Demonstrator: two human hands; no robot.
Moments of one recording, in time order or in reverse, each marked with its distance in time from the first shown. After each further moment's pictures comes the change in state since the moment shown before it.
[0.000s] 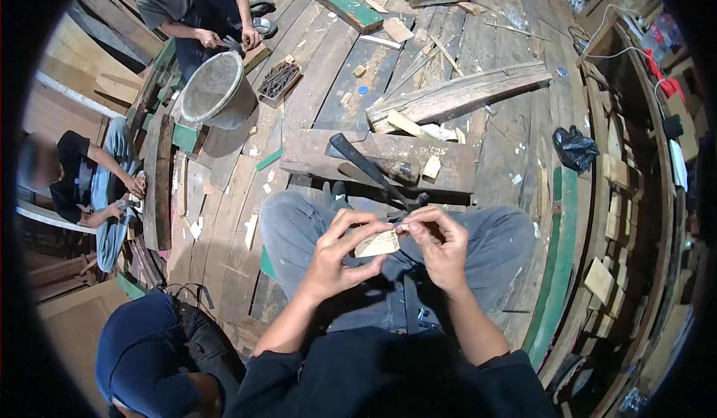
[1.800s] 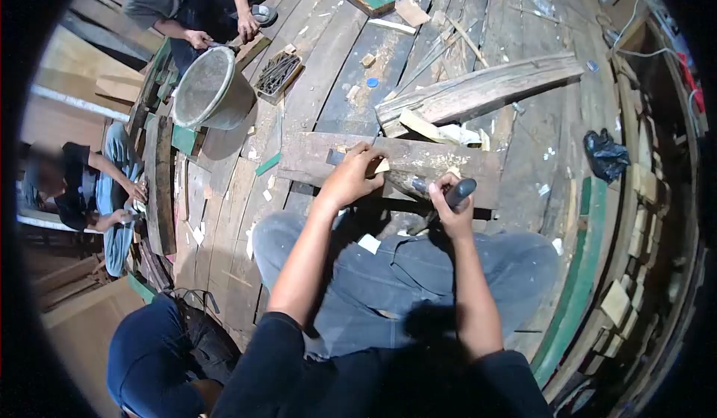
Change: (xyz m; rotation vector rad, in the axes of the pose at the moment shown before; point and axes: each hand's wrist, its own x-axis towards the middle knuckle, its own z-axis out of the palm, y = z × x) left_hand 0.104 -0.217 0.040 0.291 -0.274 -0.264; right_hand 0.101 0.164 -0.070 -0.175 0.122 0.031
